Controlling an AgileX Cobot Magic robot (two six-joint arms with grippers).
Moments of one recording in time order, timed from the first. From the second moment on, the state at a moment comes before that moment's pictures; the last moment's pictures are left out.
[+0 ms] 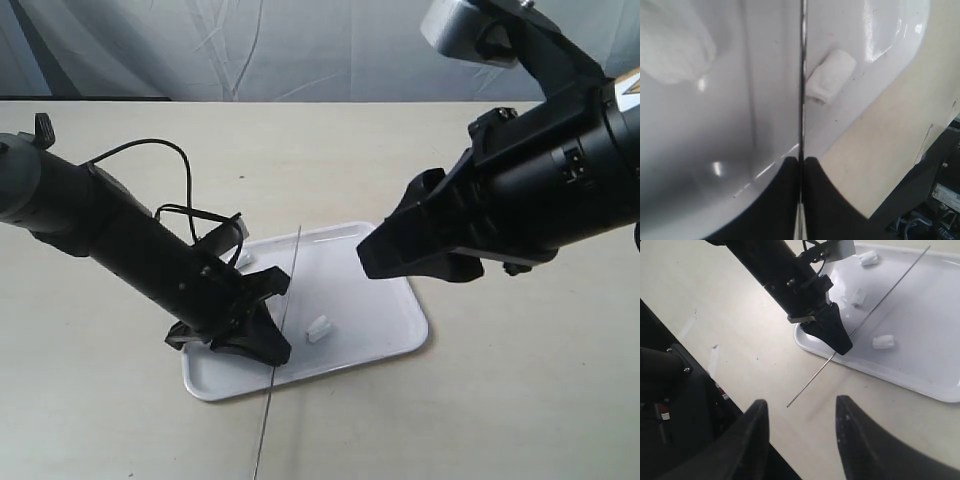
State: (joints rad) left arm -0.37 1.99 -0.90 -1.17 0.91 0.69; right arm 0.63 1.14 -0.96 0.56 0.90 -0.22
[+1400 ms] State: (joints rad) left arm -0.36 0.40 -0.61 0.19 0.71 -0.22; right arm 0.63 0.94 -0.89 0.42 0.57 -0.22
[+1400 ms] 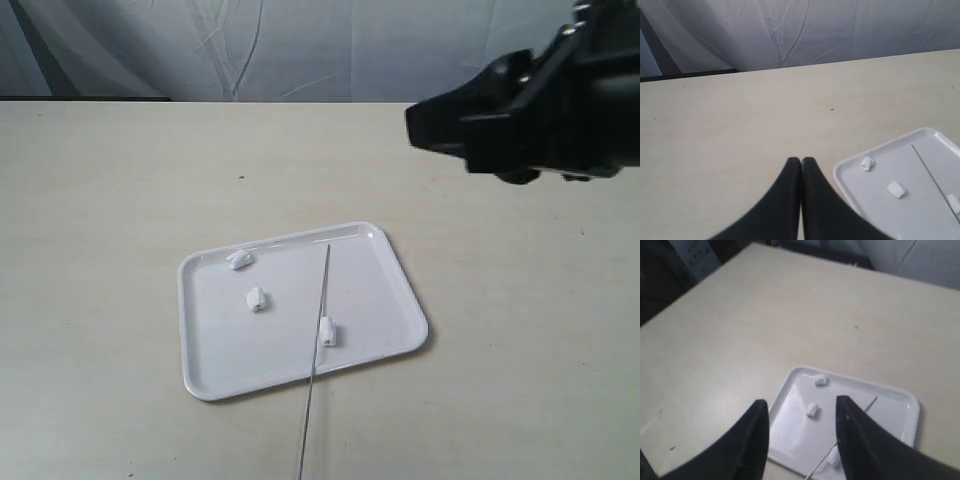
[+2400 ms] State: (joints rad) left arm 0.13 0.00 -0.49 0.18 0.79 -0.22; right arm 0.43 0.05 -0.47 0.17 0.58 -0.09
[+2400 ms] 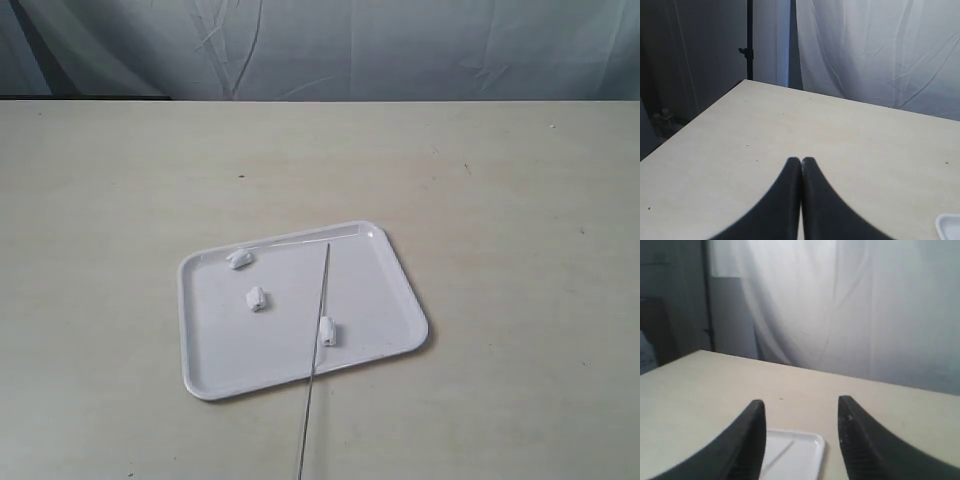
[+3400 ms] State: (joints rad) left arm 0.13 0.00 -0.38 0.38 -0.08 -0.22; right arm -0.01 0.01 -0.31 -0.01 0.56 -0.08
